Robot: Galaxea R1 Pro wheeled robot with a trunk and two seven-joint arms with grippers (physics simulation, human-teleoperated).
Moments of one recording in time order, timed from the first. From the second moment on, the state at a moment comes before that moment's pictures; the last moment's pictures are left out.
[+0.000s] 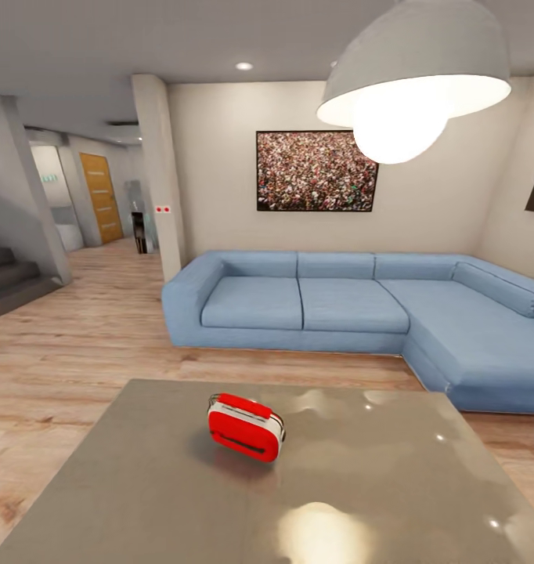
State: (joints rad) left arm 0.03 0.03 0.07 -0.54 0.00 -0.16 0.05; right arm -0.08 -0.21 0.01 -0.32 0.01 -0.06 -0.04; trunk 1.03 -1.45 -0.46
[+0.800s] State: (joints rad) left arm 0.03 0.04 0.07 -0.54 0.00 -0.16 0.05; right arm -0.08 -0.21 0.01 -0.32 0.01 -0.06 -0.04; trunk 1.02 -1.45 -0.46
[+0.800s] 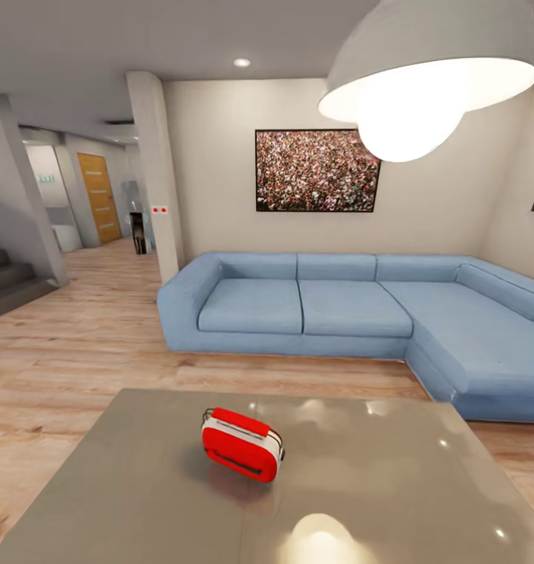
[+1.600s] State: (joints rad) left arm 0.03 0.03 0.07 -0.54 0.00 -0.16 0.05; right arm -0.08 -0.21 0.01 -0.33 0.01 -0.06 -0.04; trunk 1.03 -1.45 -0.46
